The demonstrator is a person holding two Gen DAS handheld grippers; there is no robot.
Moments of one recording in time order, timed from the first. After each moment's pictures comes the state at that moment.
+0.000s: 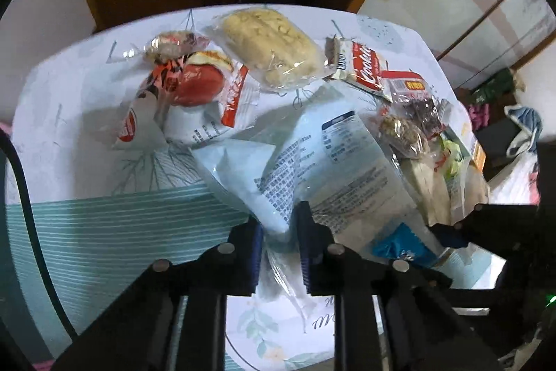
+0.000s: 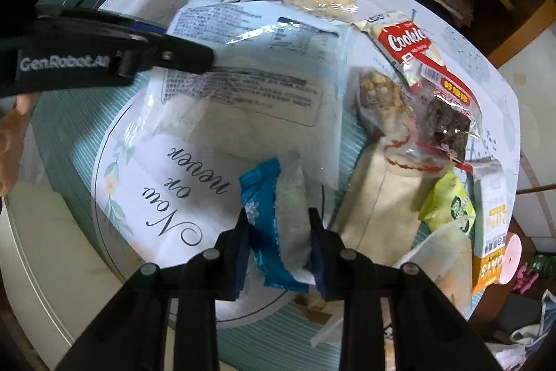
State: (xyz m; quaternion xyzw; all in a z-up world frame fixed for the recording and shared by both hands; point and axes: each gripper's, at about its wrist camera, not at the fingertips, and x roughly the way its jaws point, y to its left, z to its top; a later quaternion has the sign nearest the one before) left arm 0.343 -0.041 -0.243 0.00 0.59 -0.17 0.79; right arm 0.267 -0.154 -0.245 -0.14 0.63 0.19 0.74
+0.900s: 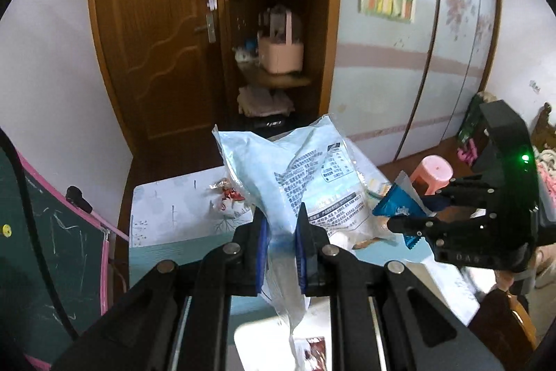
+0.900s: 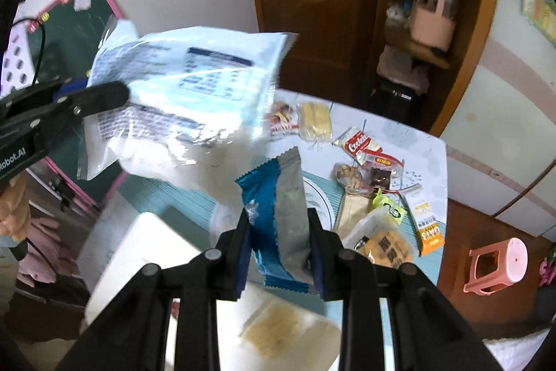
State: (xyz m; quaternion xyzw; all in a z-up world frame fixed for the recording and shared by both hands) left arm 0.114 0.029 0.019 0.05 0.34 -0.19 0.92; right arm 0.138 -0.174 -0.040 -0.05 0.45 0.19 0.87
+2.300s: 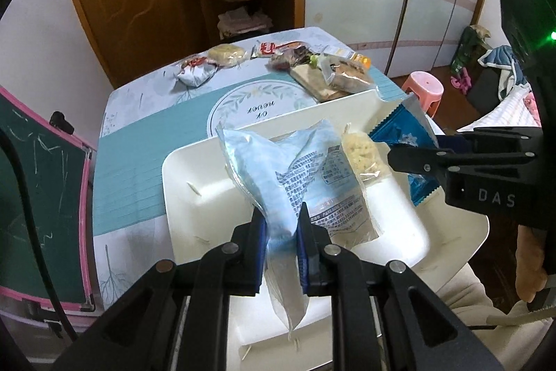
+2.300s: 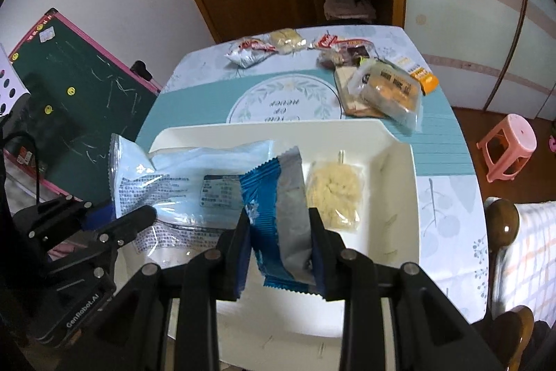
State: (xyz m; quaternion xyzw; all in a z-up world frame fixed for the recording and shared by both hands) left arm -0.021 -0.003 -0.123 0.11 0.45 -0.19 0.86; right arm -0.003 -0.164 -0.124 0.08 0.50 0.09 0.86
